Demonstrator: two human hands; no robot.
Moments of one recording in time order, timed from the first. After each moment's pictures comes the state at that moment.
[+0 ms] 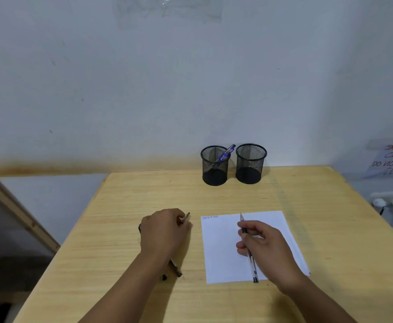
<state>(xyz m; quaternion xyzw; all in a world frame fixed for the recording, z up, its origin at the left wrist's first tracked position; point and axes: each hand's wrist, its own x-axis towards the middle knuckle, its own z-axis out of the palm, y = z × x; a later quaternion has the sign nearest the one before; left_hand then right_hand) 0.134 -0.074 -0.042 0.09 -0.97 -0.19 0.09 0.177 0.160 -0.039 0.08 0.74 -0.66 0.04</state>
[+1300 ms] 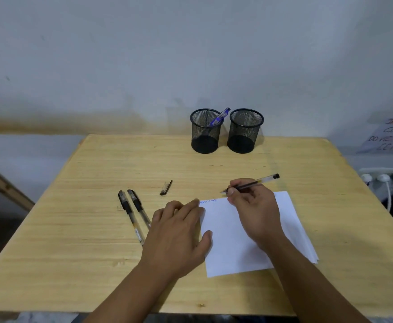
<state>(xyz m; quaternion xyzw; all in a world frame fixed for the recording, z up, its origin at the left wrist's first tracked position) 0.199 -0.023 -0.071 -0.10 -0.98 -0.12 0.08 0.150 0.158 -0.050 0.05 0.78 -0.62 -0.06</state>
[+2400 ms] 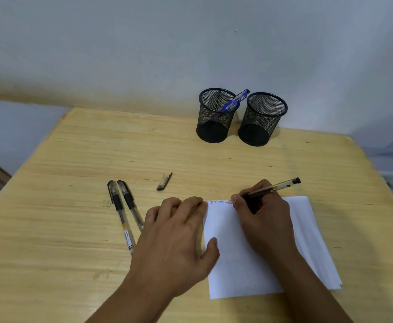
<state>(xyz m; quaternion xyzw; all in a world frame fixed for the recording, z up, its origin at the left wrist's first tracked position) 0.192 -0.024 -0.064 -0.09 -0.99 -0.12 0.03 0.139 0.152 -0.059 0.04 0.89 -0.45 -0.08</state>
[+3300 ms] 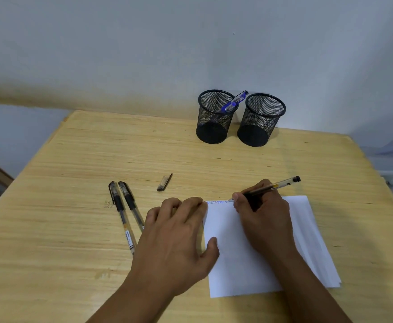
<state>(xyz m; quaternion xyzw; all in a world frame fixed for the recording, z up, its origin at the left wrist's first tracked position) 0.192 -0.023 -0.063 -0.09 -0.99 -0.13 0.04 0.139 0.150 -0.058 0.06 0.89 -0.44 -0.08</state>
